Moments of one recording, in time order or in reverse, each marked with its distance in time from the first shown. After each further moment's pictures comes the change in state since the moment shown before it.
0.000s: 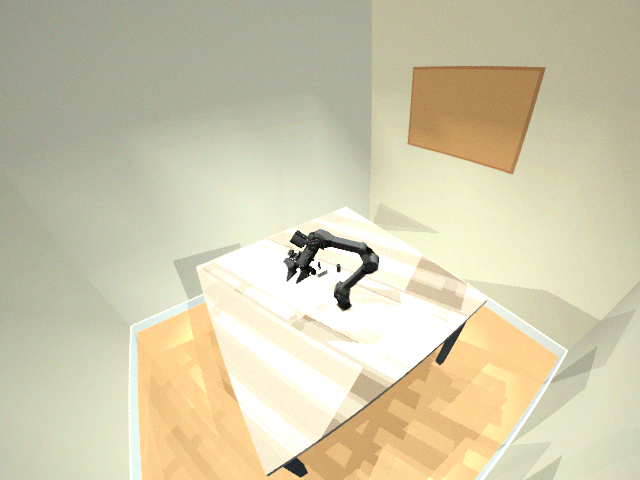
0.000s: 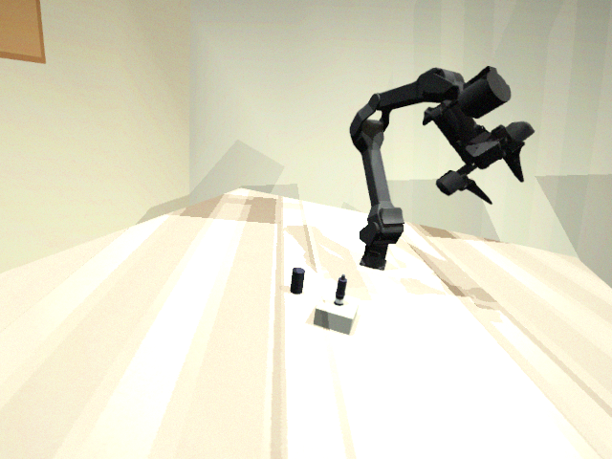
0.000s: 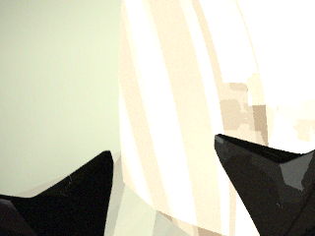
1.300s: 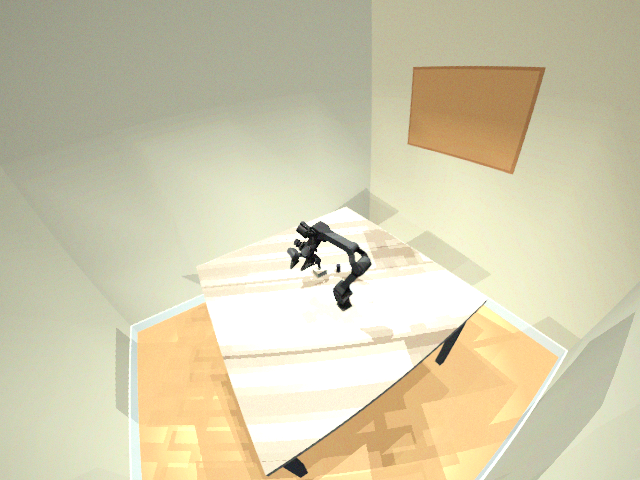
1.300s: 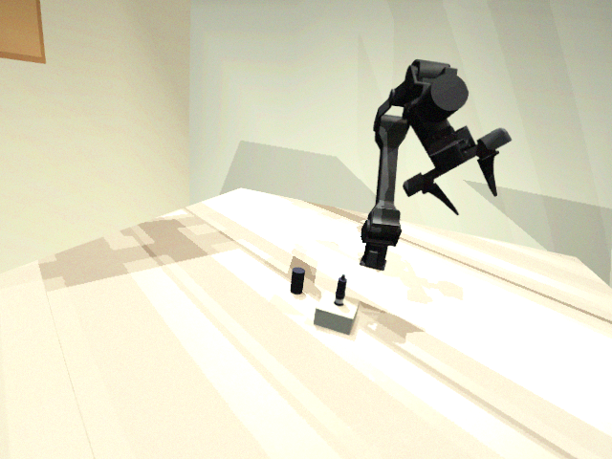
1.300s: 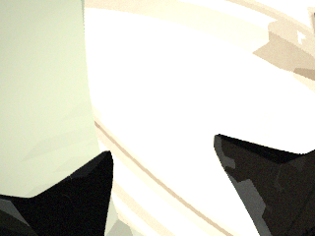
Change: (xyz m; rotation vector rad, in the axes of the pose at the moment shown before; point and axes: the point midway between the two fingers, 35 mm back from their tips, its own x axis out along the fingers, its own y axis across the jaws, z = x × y) arm -0.041 -0.066 0.064 0.129 -0.166 -0.142
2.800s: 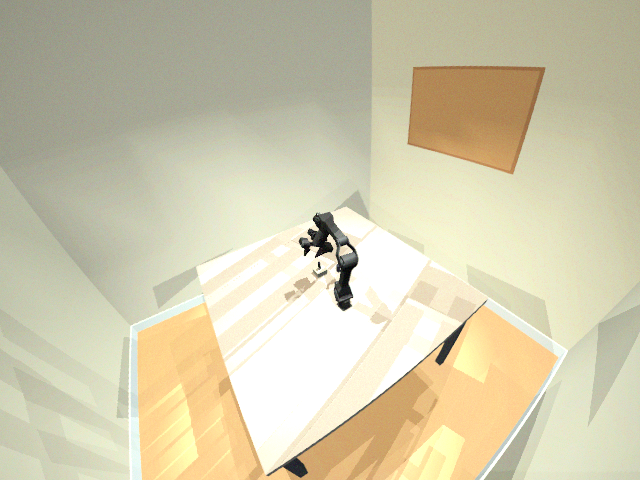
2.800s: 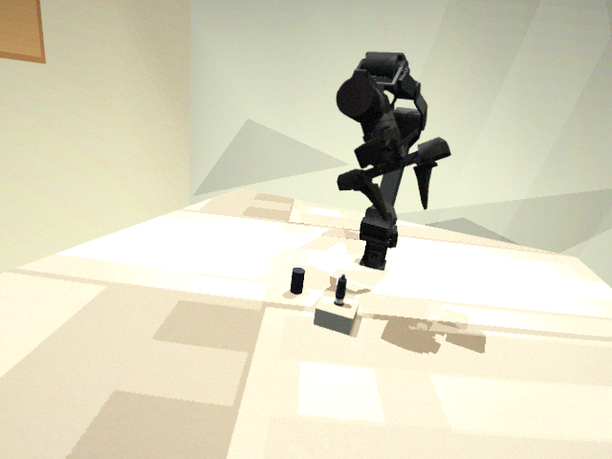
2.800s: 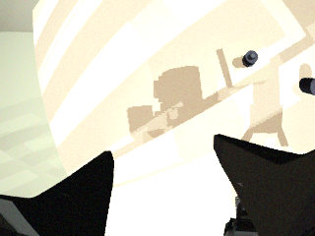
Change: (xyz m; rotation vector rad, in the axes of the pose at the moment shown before) arm -0.052 -0.100 0.065 0.148 -0.150 -0.216
